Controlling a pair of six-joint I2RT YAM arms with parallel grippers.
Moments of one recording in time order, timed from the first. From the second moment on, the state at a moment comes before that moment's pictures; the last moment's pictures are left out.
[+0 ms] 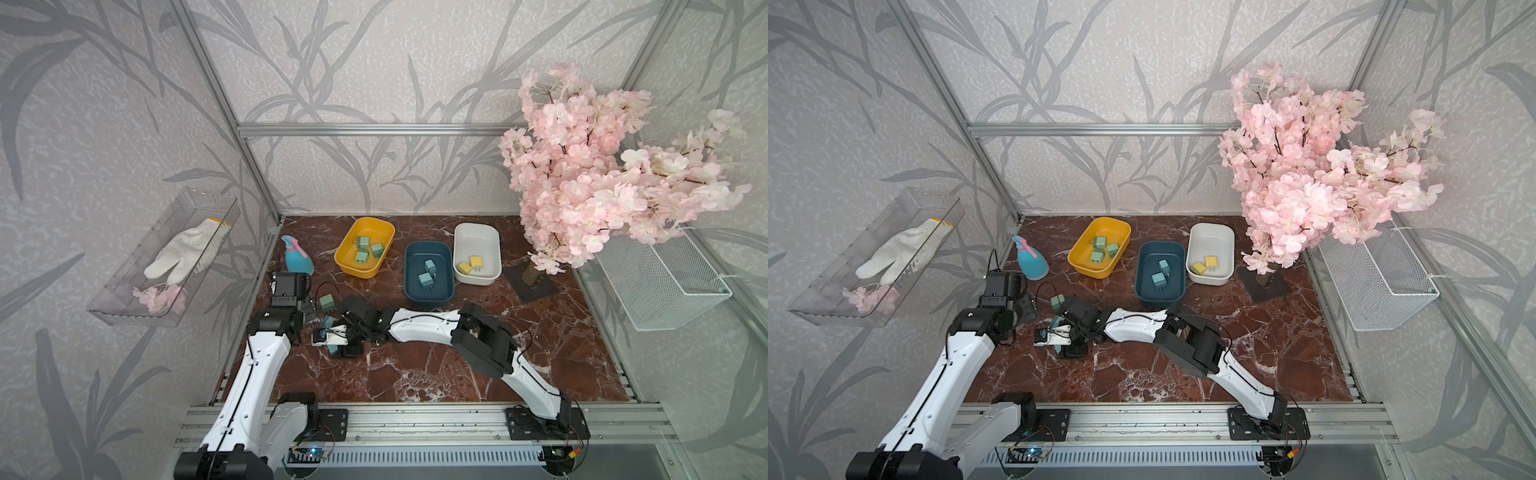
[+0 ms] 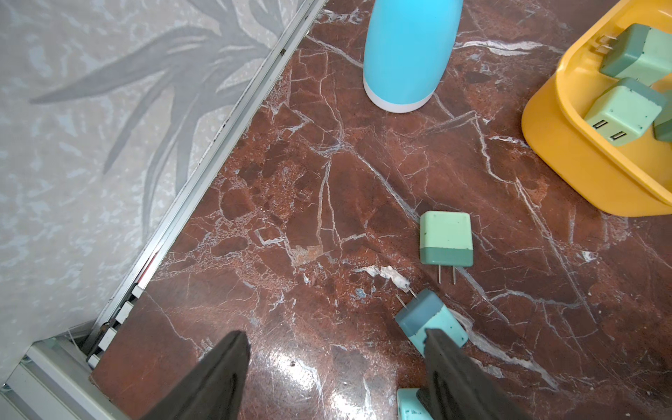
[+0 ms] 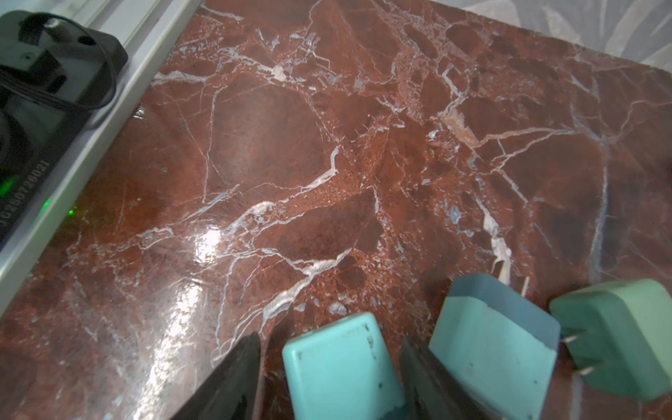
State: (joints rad) left arm 0.02 0.95 0.80 -0.82 -0.36 -0.40; right arm 1.14 2.36 1.74 -0.18 -0.38 -0.53
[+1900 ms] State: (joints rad) left arm -0.27 1.03 0.80 -0.61 -0.06 -0.32; right arm 0.84 1.71 1.23 -0.14 -0.10 -0.13
